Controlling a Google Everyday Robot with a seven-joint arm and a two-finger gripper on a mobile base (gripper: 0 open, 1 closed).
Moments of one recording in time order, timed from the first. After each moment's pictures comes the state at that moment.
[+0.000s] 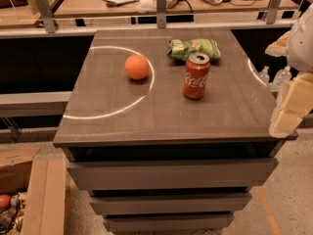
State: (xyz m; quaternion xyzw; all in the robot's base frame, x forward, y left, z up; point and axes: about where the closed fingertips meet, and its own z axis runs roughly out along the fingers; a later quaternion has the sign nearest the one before) arm 0.438 -0.216 0.977 -0.60 0.78 -0.04 0.16
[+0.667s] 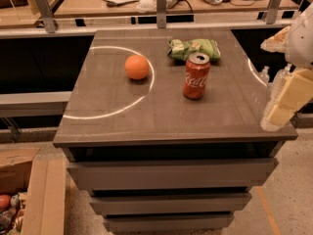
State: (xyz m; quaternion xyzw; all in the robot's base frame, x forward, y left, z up) arm 0.449 -0.207 0.982 -0.60 0.77 -0.01 0.21
